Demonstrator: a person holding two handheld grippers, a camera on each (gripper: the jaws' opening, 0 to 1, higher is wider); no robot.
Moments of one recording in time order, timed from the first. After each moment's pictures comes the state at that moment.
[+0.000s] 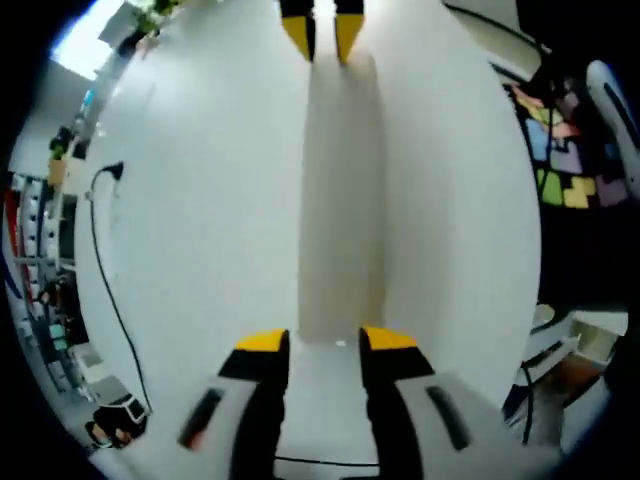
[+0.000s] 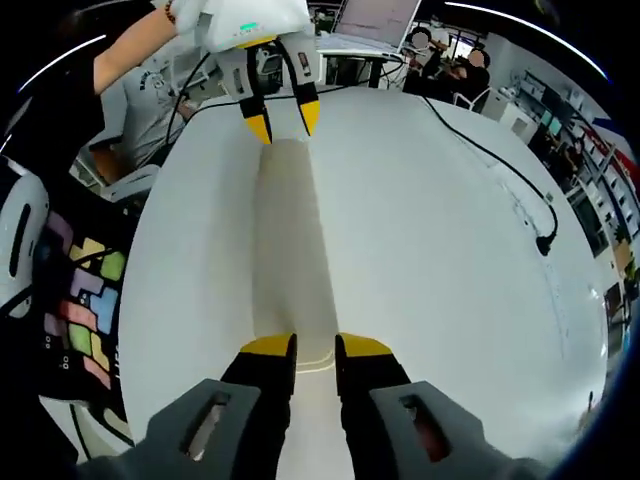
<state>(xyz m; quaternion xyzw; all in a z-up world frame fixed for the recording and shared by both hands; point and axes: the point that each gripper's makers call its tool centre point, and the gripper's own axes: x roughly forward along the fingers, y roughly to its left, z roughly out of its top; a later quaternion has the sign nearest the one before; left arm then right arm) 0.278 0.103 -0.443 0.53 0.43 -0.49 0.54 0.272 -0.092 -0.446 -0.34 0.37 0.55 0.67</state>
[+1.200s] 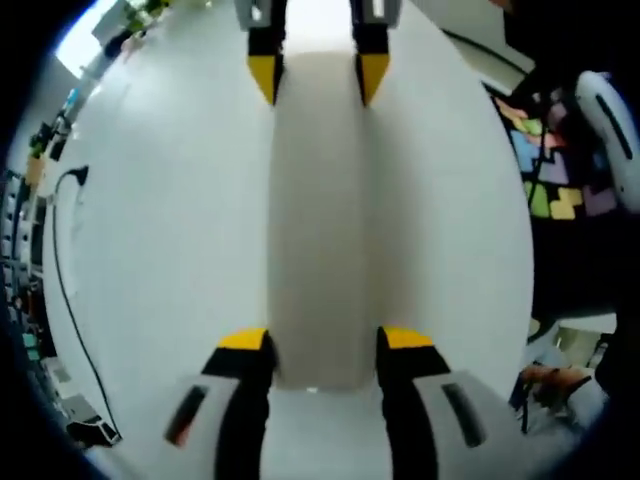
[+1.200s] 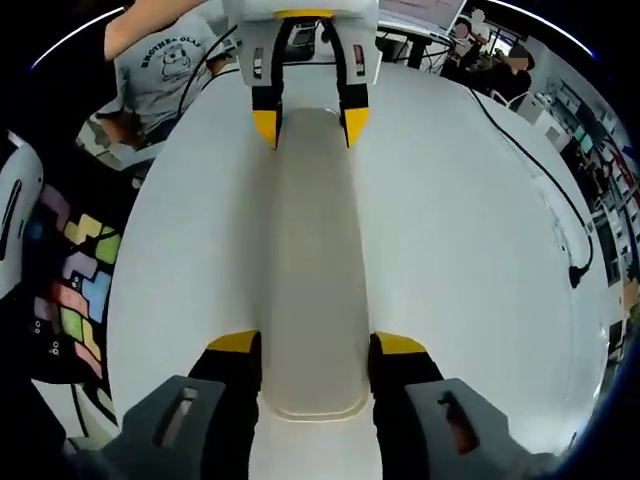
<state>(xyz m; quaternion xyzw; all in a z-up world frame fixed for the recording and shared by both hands) 0.269 0.090 -0.476 0.47 0.45 -0.55 0.53 0.267 -0.062 -0.476 -0.38 0.39 0.58 0.61</state>
